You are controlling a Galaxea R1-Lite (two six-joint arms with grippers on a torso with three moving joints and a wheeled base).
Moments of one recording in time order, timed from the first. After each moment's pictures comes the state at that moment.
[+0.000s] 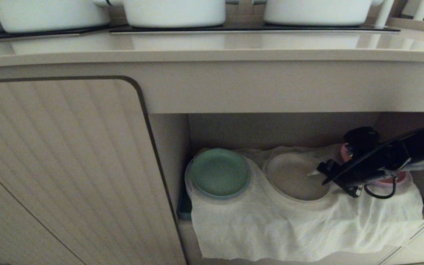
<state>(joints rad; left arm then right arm) 0.00 0.00 0.00 -0.01 0.01 -0.06 -0.02 2.12 -1.16 0.05 0.20 0.69</state>
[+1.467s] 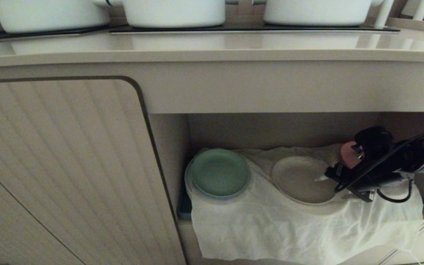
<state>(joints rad) 0.00 0.00 0.00 -0.01 0.01 -0.06 -0.03 2.02 -1.08 0.10 0.20 0.58</state>
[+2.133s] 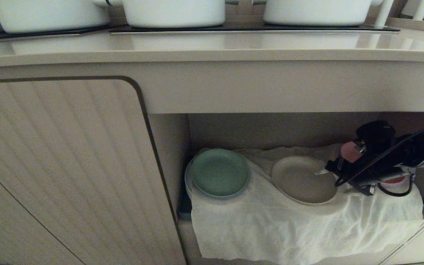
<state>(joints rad) 0.00 0.00 0.00 -0.01 0.01 -0.06 -0.03 2.01 -1.13 0.11 0.20 0.58</state>
